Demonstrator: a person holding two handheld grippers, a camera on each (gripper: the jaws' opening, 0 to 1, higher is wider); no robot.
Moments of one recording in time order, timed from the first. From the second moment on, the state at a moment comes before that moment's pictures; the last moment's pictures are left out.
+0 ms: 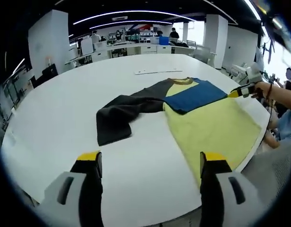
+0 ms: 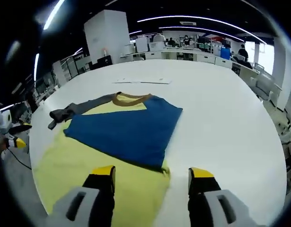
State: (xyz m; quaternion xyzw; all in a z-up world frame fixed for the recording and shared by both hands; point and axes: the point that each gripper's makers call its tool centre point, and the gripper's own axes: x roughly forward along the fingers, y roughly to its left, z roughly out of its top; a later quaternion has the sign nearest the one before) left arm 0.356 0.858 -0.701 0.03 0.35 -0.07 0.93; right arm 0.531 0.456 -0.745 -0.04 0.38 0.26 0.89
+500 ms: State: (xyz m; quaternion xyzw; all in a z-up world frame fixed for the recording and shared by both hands) left arm 0.389 0.873 -0.709 -0.01 0.33 -0.03 0.94; right arm 0.510 0.462 -0.708 -0.02 0.35 0.29 0.89
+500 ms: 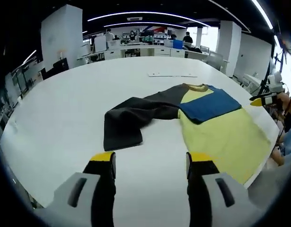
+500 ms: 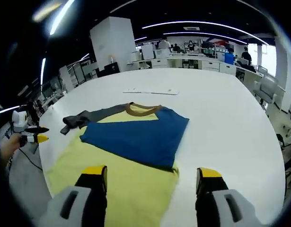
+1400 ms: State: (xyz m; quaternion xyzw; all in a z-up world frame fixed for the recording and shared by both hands) left arm 0.441 0.888 -0.752 0.00 0.35 -0.01 0.94; right arm 0.474 0.458 -0.680 0.00 0.35 0.29 0.89
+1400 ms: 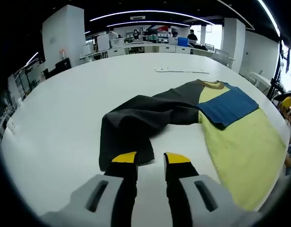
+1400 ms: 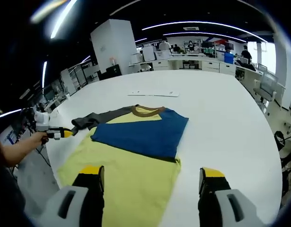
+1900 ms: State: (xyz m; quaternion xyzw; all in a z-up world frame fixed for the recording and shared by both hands) left arm 0.446 0.893 -0.770 0.01 0.38 0.00 0.93; right arm 0.462 0.465 -0.668 -0.01 0.35 0.32 0.88
